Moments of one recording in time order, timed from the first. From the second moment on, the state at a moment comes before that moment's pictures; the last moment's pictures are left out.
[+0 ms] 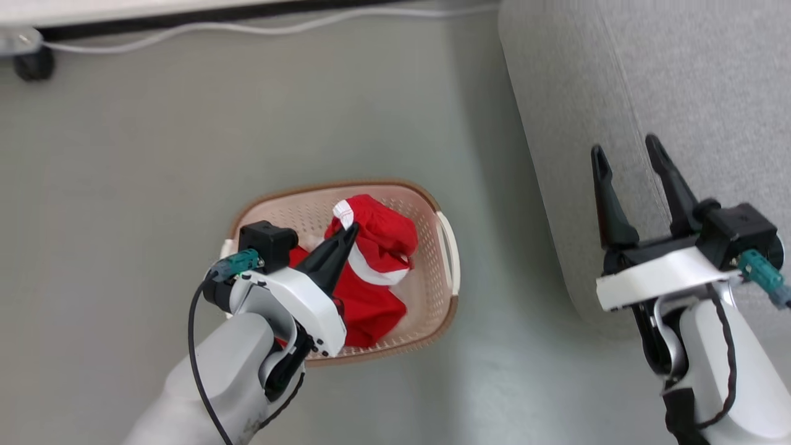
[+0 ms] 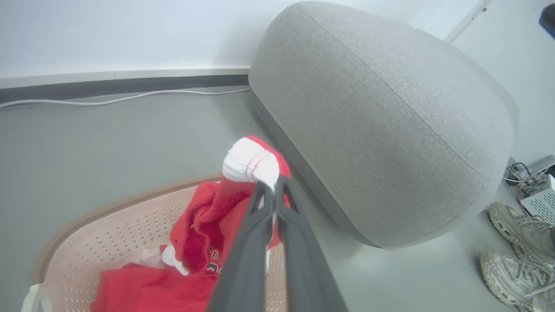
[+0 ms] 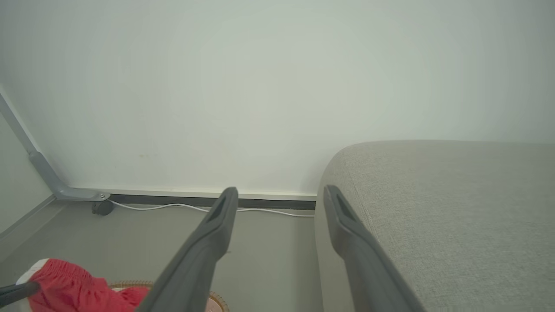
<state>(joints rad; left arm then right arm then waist) -0.67 0.17 -0.86 0.73 -0.85 -0.13 -0.25 -0.44 -0.08 0.13 0.29 0.18 0.12 -0.26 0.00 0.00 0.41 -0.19</state>
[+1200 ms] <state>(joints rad) -0.65 0.32 -0.81 0.33 -0.65 -0.13 -0.25 -0.20 -0.08 0.07 0.35 0.18 0.12 -0.26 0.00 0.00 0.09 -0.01</state>
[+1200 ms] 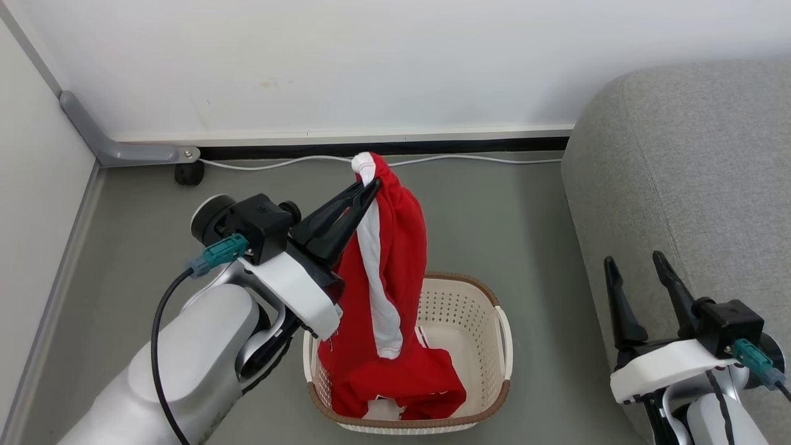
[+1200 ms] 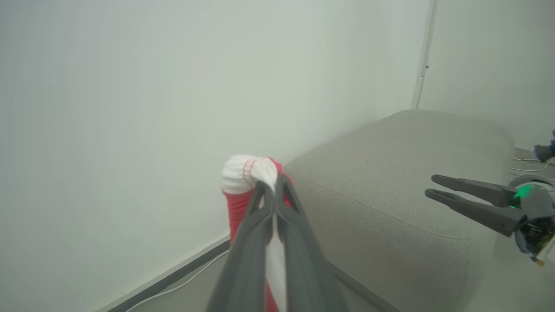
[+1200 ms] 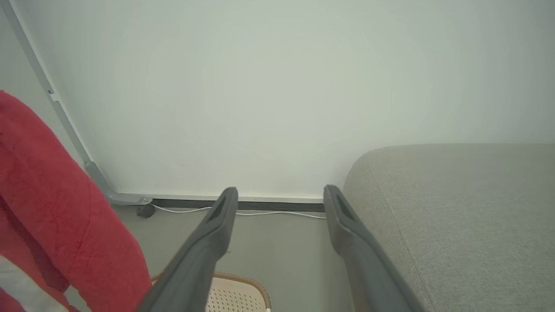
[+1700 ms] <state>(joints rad) -0.71 0.33 -0.82 0.30 -0.63 -0.13 -0.25 -0.19 -0.08 0.07 0.35 0.18 0.12 -0.26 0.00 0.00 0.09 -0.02</state>
